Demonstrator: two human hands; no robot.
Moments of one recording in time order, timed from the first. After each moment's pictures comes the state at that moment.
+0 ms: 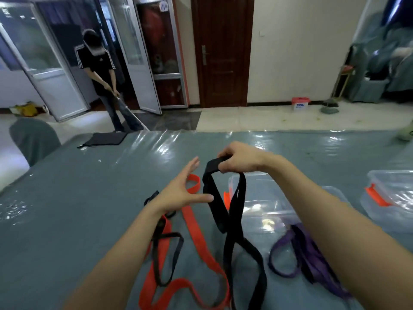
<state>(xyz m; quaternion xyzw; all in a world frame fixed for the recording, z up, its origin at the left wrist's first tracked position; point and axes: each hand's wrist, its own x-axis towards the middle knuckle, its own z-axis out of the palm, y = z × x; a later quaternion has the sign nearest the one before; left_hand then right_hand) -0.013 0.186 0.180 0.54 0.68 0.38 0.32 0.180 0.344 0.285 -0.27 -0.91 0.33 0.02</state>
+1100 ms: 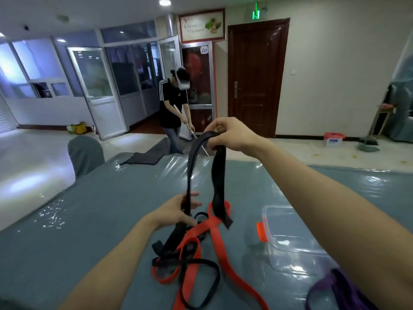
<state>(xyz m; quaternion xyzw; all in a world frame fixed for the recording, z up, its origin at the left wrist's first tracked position) -0.121 0.113 0.185 0.47 0.71 0.37 0.38 0.058 0.305 0.381 -0.16 -0.85 0.43 0.24</state>
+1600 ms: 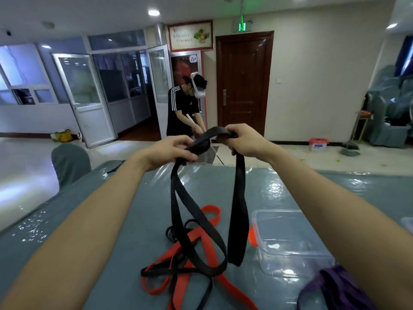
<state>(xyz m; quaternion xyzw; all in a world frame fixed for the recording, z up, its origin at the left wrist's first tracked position) -0.126 0.172 0.360 0.55 0.64 0.43 0.32 0.095 0.351 0.373 -0.19 -0.88 0.35 0.27</state>
